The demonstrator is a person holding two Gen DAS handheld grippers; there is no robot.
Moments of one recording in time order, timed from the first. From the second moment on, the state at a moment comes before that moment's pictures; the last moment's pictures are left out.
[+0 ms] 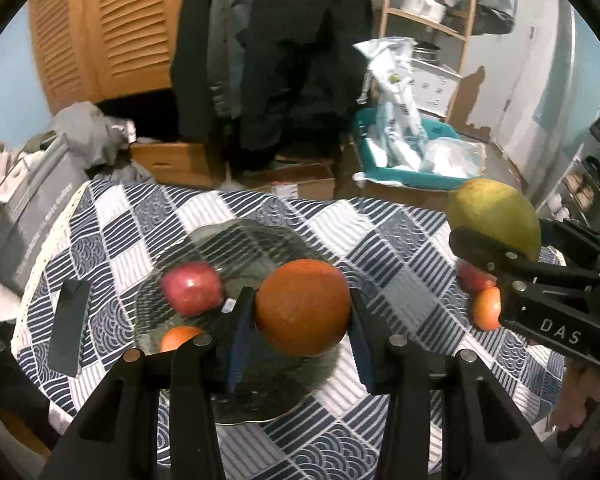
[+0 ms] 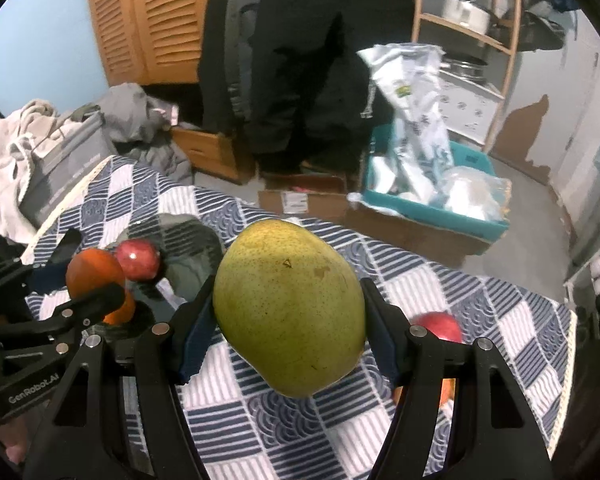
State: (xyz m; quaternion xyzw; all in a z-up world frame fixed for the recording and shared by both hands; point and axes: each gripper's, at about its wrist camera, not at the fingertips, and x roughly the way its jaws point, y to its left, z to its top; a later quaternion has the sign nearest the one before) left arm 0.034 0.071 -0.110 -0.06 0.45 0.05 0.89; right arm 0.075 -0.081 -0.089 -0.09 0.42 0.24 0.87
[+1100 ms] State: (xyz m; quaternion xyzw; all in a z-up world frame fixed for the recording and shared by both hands) left arm 0.031 0.147 -0.212 -0.11 0.55 0.11 0.82; right arm 0.094 0.038 -0.187 -0.14 0.52 0.31 0.78
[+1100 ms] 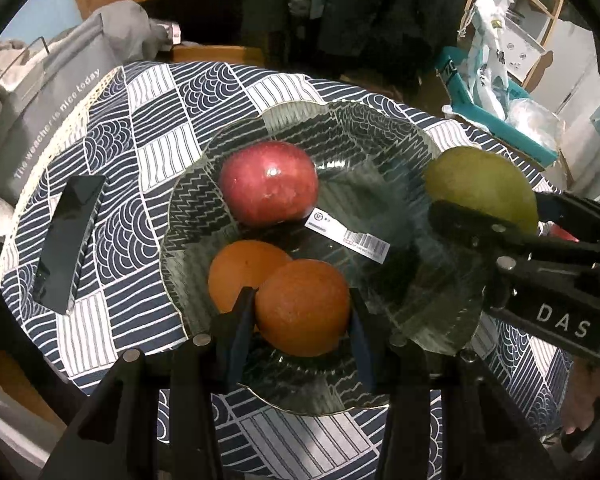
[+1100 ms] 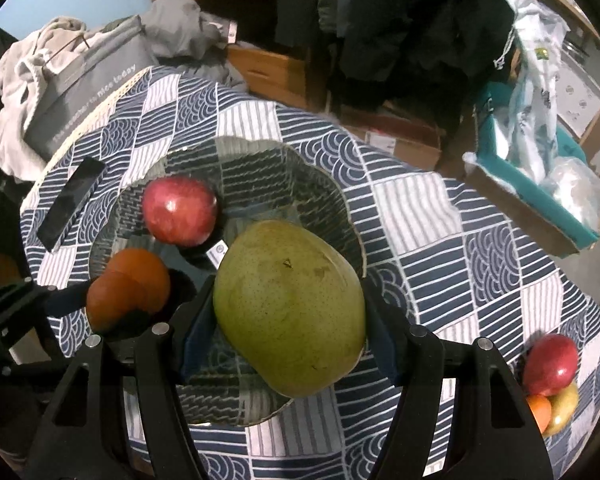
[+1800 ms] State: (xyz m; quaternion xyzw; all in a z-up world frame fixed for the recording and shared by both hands) left arm 0.032 0.143 -0.211 -0.09 0.55 0.11 0.82; right arm 0.094 0.038 -0.196 -0.11 0.54 0.33 0.76
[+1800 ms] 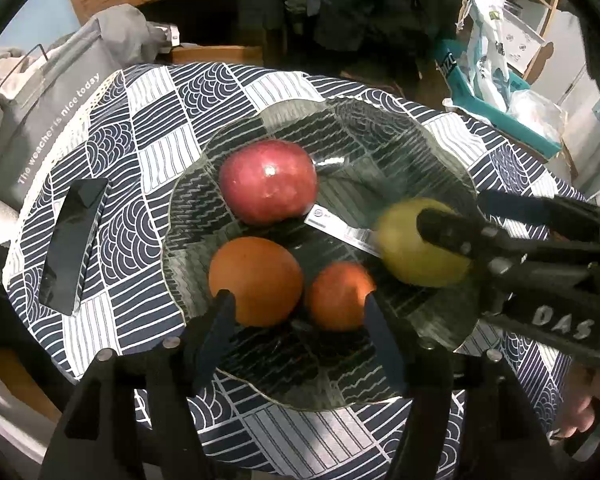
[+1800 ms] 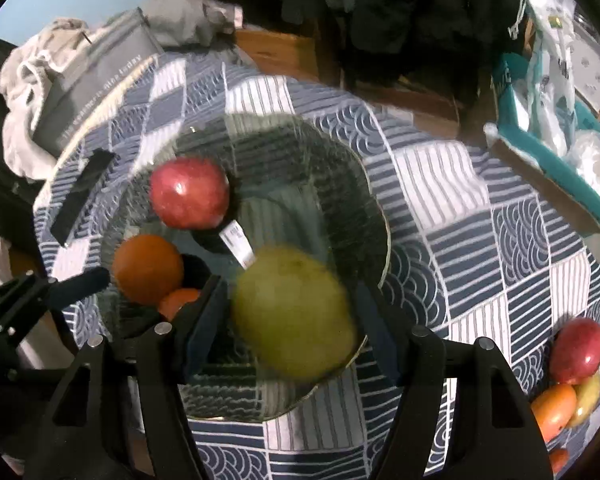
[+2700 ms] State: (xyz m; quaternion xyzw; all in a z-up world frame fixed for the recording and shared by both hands) left arm 0.027 0.117 -0.151 -0.07 0.50 0.10 0.86; right arm 0.090 -0.017 -0.106 -0.10 0.44 0.26 0.85
